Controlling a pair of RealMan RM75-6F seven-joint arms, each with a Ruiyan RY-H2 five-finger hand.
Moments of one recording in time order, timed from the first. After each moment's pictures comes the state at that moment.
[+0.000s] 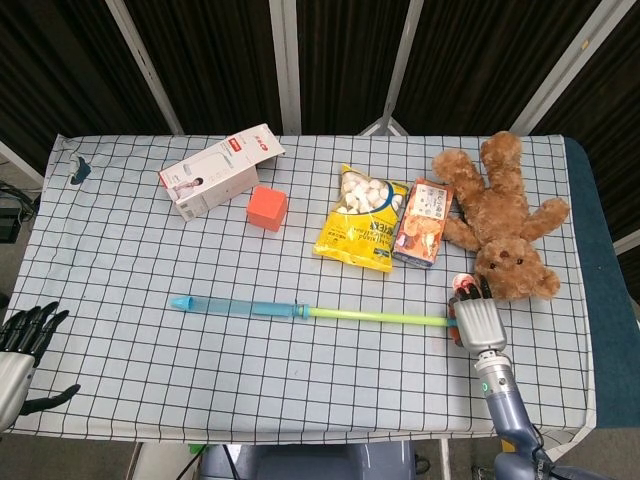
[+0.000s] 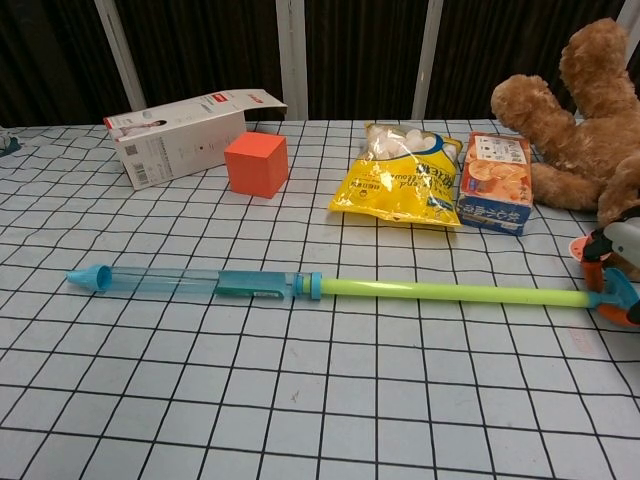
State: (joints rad) left arm -0.01 -1.03 0.07 -1.69 1.66 1.53 0.05; right arm 0.38 -1.55 0.12 -1.42 -1.16 1.16 -0.61
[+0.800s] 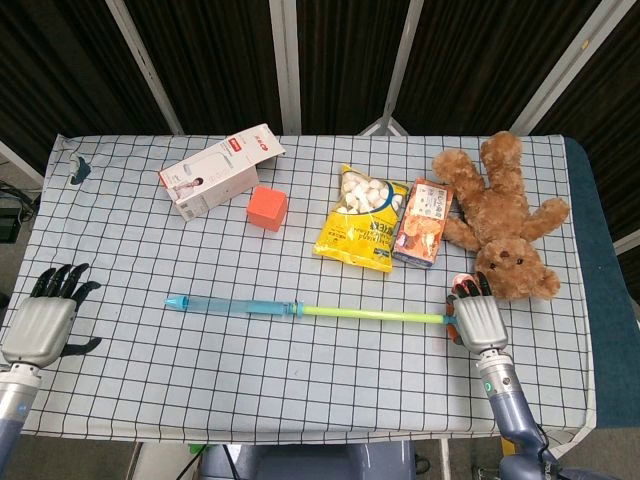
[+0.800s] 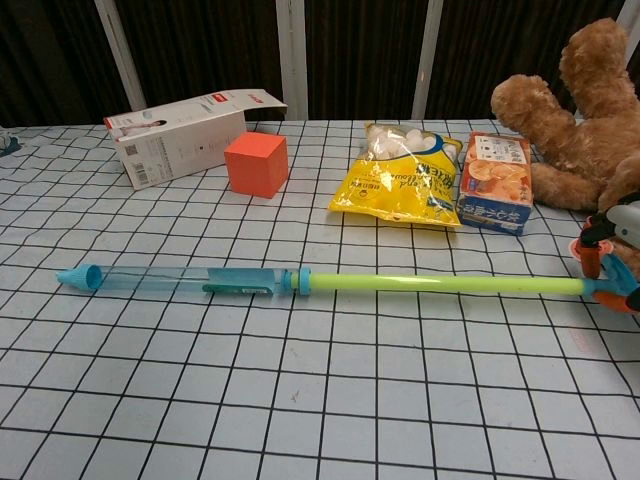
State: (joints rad) left arm -0.25 -1.05 -0.10 -1.84 1.25 1.20 0.45; right arm 0.39 -1.50 0.12 -1.48 -1.18 1.17 -0.56
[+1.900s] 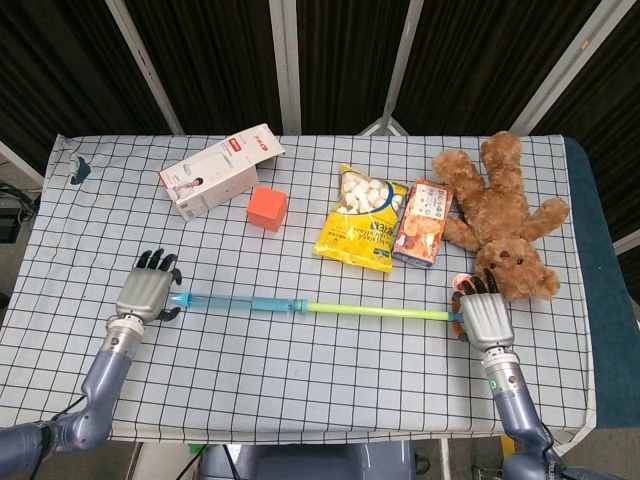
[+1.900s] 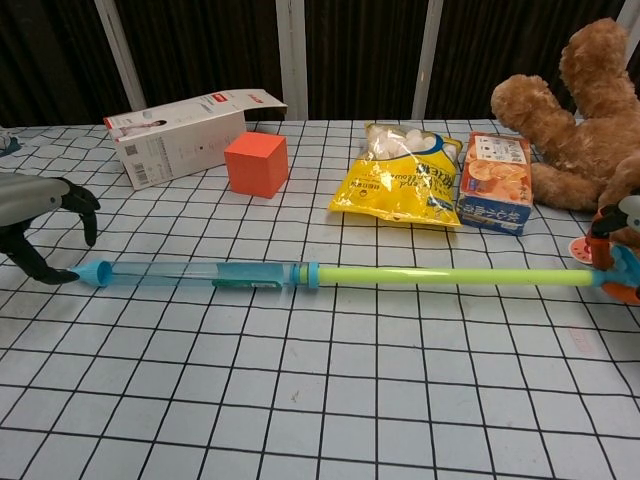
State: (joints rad) left arm -0.57 -1.44 -0.17 -1.59 0.87 1.02 0.74; right arm 0.39 -1.49 0.12 -1.48 -1.17 1.18 -0.53
